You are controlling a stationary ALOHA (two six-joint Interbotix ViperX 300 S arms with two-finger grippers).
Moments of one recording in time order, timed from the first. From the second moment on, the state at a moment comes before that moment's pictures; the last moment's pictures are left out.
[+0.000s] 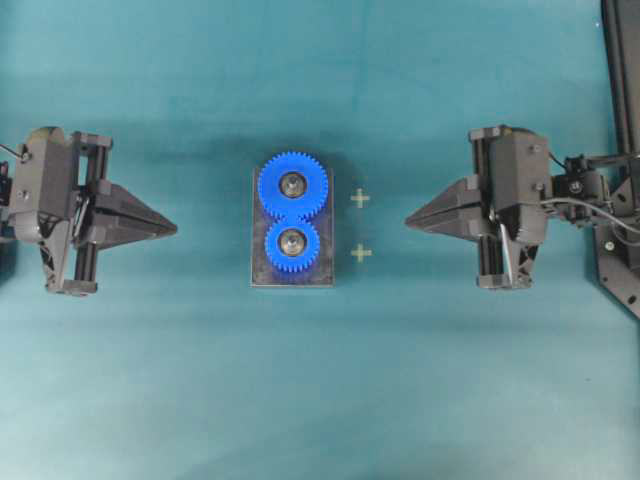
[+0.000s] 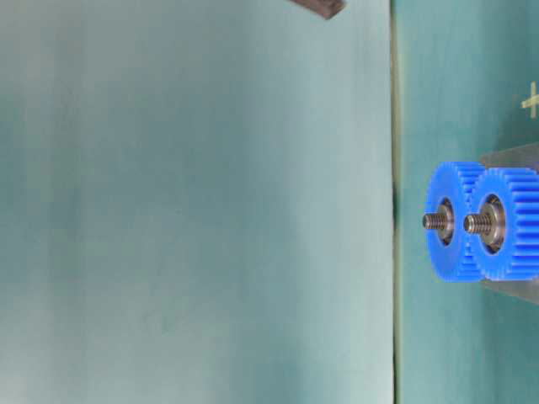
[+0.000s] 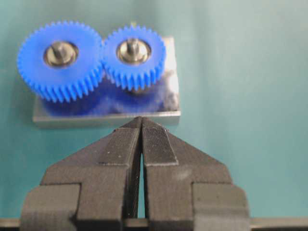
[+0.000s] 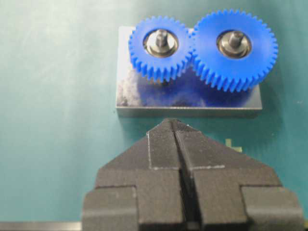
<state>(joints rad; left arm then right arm) -0.03 -0.56 1.12 0.01 -0.10 0.03 0.02 -0.48 1.01 -0.02 0.03 0.03</state>
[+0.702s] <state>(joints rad) -0.03 -0.57 1.16 0.01 -0.16 0.03 0.01 -0.49 1.10 0.00 -0.14 0.03</state>
